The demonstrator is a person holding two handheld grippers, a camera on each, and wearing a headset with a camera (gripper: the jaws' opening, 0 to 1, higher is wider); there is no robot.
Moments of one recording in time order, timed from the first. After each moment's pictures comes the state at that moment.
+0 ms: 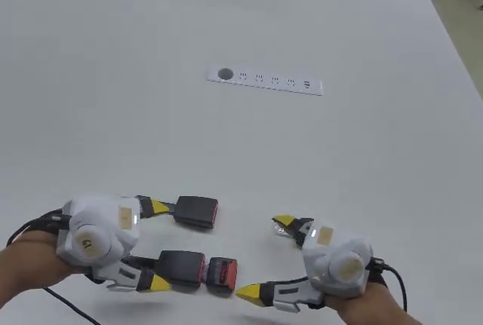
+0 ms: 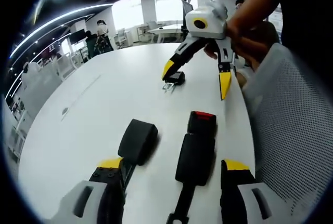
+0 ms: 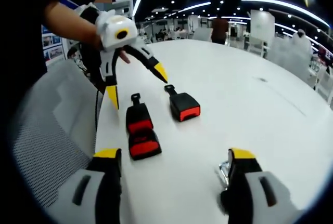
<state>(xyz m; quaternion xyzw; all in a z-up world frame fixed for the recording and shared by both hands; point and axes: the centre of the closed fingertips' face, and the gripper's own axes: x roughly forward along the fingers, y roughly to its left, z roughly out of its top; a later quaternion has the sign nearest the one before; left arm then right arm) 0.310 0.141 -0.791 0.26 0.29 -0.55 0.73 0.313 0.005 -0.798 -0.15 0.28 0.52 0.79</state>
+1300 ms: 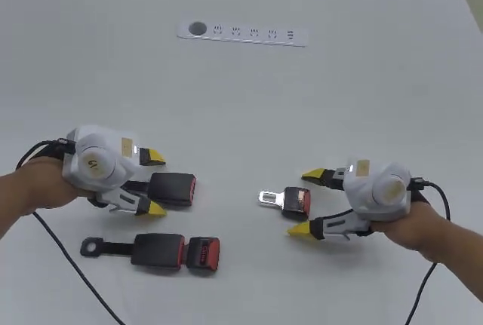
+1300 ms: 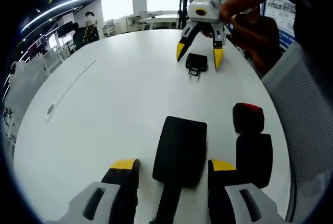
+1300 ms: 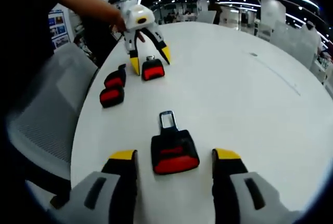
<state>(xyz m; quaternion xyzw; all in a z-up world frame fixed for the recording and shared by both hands) 0.383 0.113 -0.837 0.28 0.34 -0.59 0.68 0.357 -0.087 -0.840 -0.19 0.34 0.55 0.74</state>
